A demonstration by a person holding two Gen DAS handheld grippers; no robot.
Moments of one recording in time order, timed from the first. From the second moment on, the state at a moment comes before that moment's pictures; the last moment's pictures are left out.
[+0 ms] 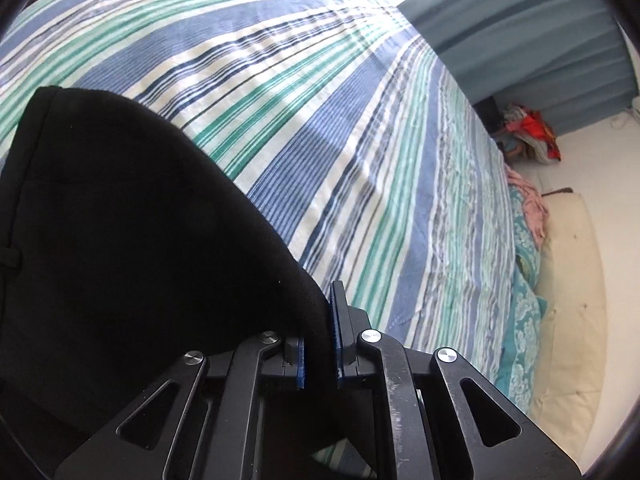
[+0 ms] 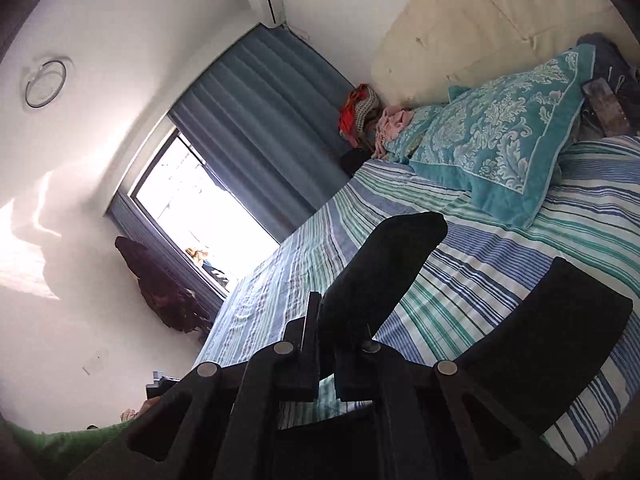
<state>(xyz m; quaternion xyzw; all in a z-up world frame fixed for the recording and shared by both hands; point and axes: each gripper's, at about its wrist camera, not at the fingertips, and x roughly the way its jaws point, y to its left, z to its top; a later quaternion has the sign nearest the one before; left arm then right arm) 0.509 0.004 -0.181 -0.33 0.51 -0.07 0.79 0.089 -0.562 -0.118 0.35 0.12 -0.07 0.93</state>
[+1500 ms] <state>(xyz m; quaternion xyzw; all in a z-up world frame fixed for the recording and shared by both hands) 0.235 -0.015 -0.218 -0.16 0.54 -0.10 0.82 0.093 -0.685 -0.218 0.19 0.46 -0.21 0.84</state>
